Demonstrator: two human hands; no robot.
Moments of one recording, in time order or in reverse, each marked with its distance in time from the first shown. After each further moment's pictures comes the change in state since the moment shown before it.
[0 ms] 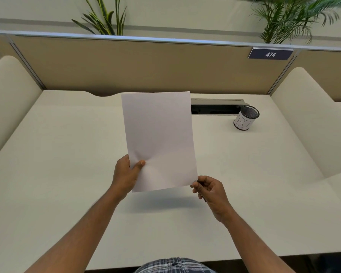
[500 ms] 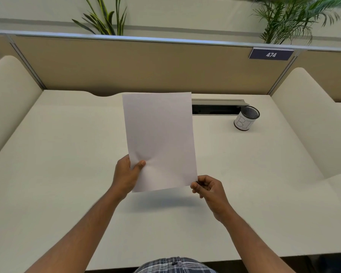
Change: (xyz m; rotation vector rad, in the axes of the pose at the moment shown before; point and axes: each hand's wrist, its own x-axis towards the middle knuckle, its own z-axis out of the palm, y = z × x) left_hand 0.002 -0.003 0.000 -0.003 -0.010 -0.008; right_hand 0.004 0.004 0.001 -0.053 0.009 -0.039
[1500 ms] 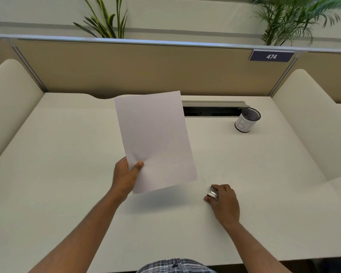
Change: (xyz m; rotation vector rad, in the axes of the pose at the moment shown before) left_hand 0.007 -0.005 -0.001 -0.080 0.056 -0.023; right_hand 0.014 0.075 -0.042 -0.940 0.370 -0.014
